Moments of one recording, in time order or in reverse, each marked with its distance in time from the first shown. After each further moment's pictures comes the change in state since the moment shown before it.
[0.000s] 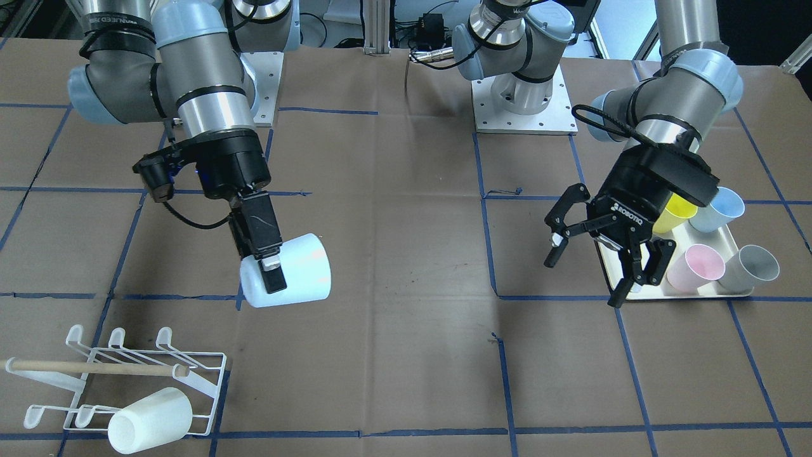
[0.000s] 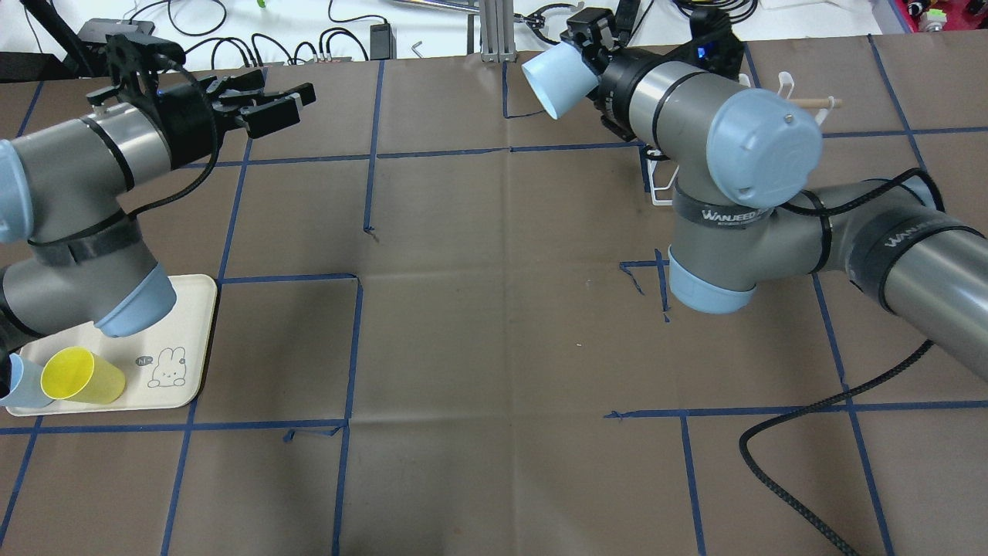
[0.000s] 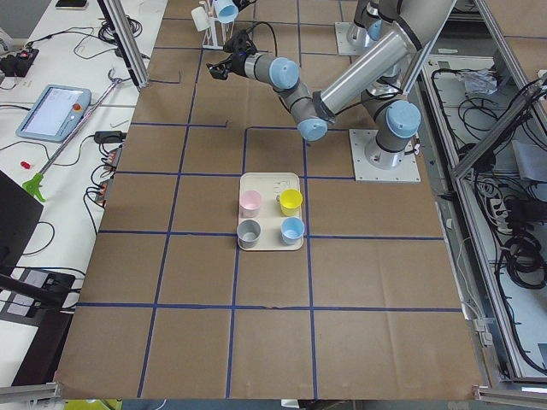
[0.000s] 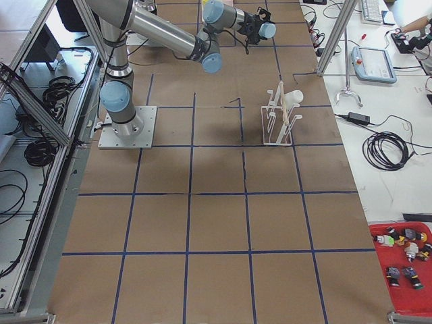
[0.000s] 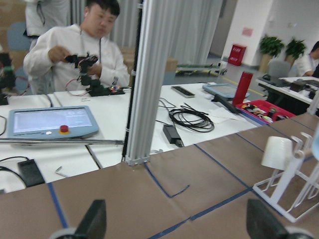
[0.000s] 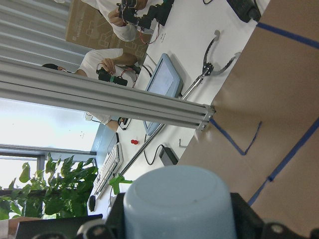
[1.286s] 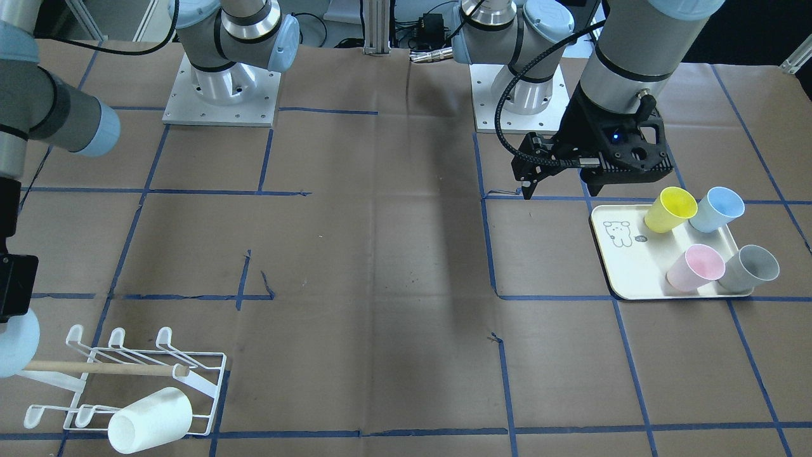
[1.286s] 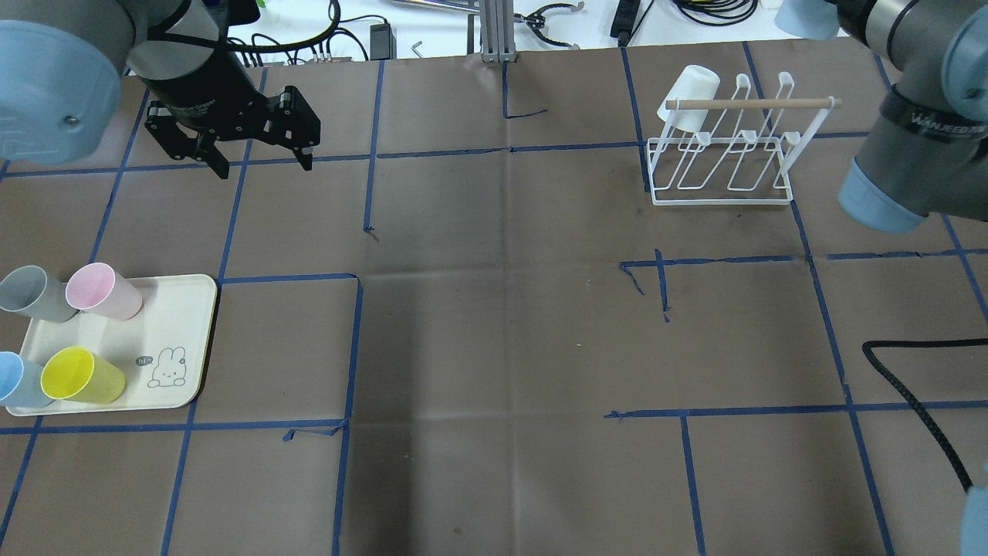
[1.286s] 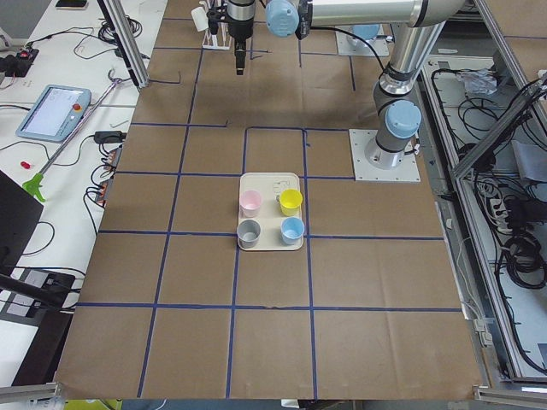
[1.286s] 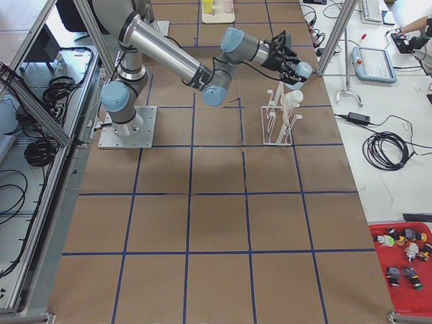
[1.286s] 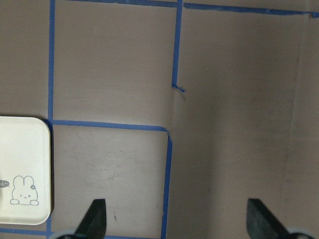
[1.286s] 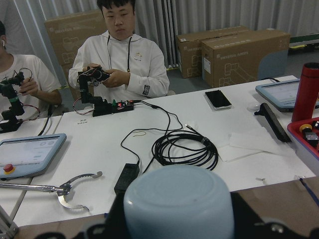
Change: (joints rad) left arm -0.291 0.124 0.461 -1.423 0.755 -0.297; right arm -0.374 0.090 -0.135 -0.033 -0.005 -1.083
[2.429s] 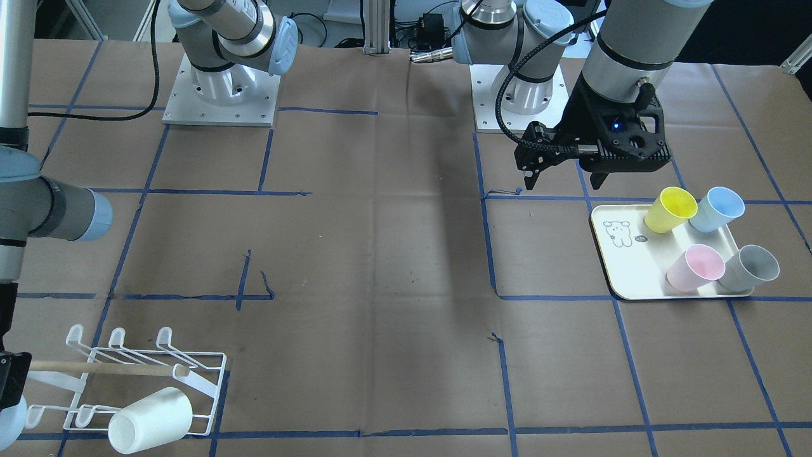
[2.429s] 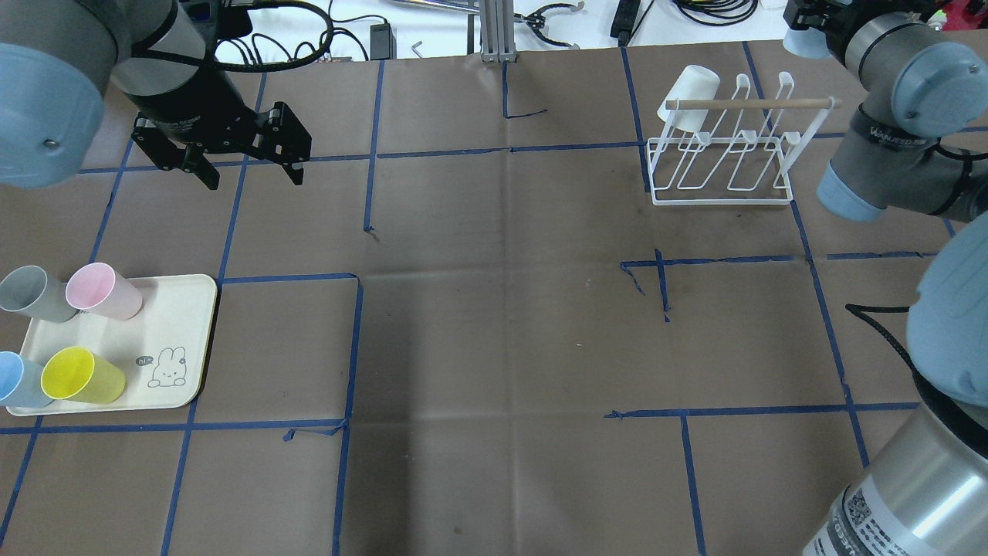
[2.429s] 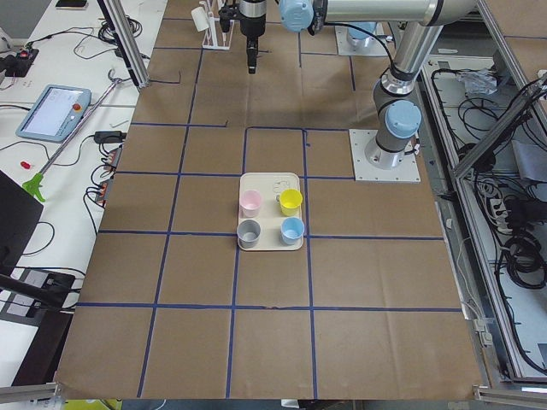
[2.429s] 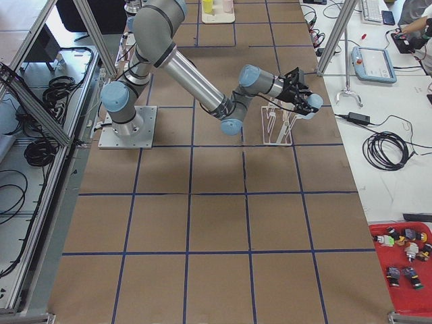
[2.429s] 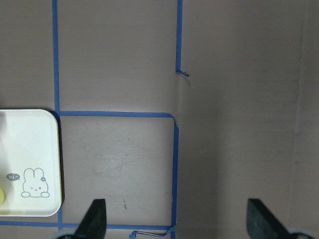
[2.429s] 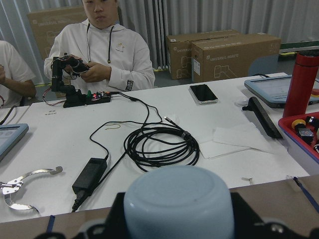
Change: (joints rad) left arm 0.007 0.025 -0.028 0.009 0.001 0.041; right arm -0.036 0.271 -0.091 -0.188 0.000 -0.032
